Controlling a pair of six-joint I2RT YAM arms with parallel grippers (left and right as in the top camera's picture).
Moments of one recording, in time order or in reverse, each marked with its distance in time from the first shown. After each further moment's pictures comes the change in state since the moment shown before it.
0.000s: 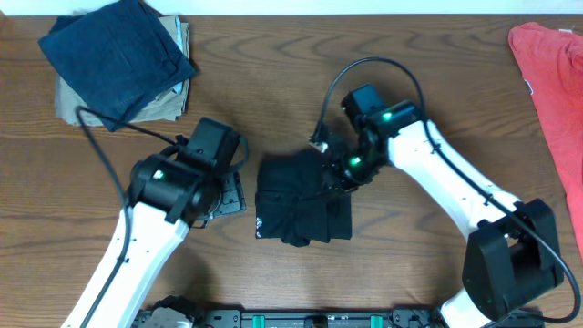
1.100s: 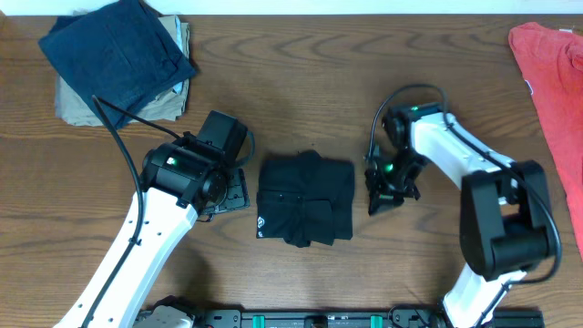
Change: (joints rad) left arm 0.000 0.046 0.000 0.020 0.003 0.005; right arm -0.243 0.135 -0.088 -0.177 0.274 0.078
